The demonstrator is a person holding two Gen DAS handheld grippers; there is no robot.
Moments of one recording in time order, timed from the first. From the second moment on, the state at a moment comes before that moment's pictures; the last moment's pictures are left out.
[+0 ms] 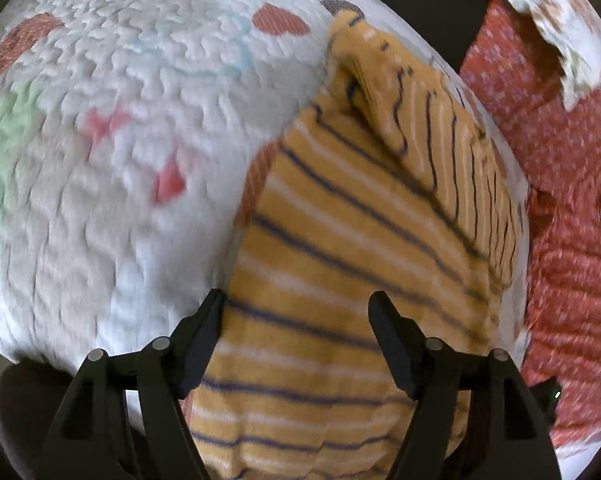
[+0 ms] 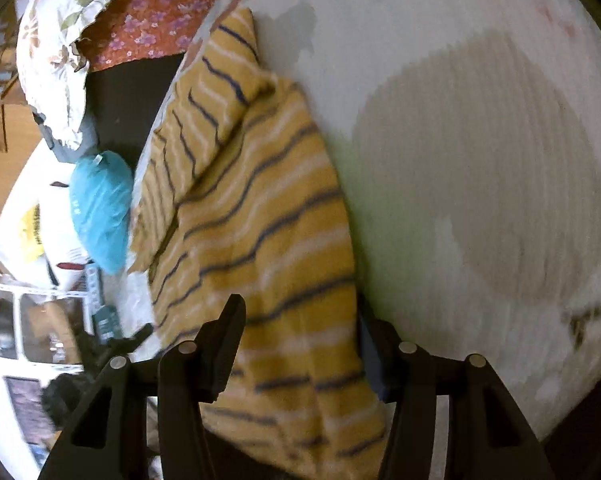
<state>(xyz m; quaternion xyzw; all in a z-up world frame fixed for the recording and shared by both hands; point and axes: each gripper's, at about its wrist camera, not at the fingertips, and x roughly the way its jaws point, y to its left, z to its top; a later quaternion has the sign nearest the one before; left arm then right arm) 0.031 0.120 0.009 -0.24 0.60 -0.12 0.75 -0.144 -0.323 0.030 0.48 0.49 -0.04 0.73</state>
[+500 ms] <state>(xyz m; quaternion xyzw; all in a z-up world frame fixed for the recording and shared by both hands) -0.072 0.114 -0.017 -0.23 0.63 -0.16 0.72 -0.213 -0.274 0.013 0.50 0.53 0.02 0.69</state>
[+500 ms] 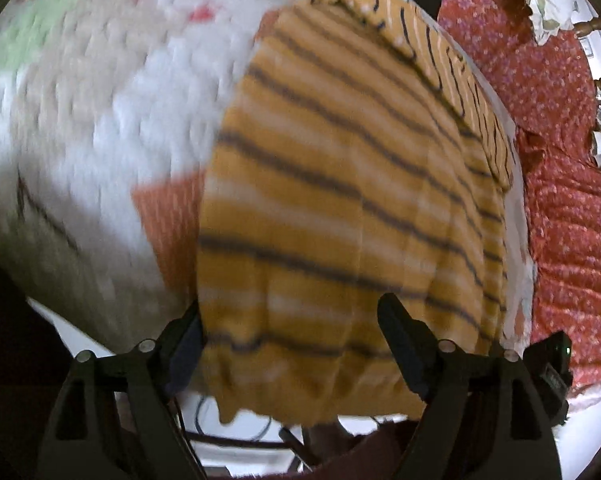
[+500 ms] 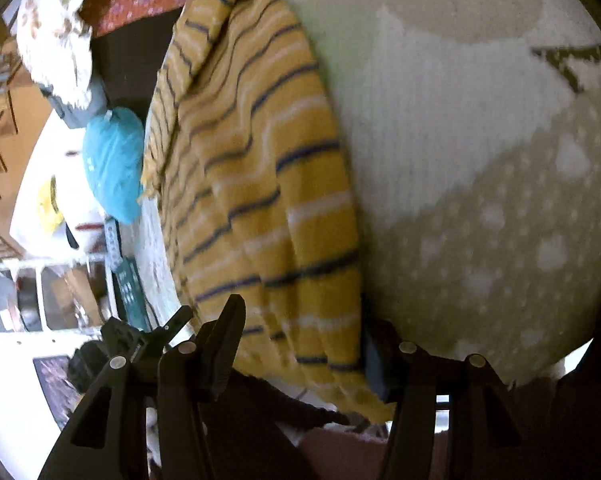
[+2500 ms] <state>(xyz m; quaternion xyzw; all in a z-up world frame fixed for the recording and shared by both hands) 0.218 0.041 0.050 -0.28 0.60 -0.14 0.74 0.080 -0.329 0.057 0.52 0.43 -0.01 0.74</state>
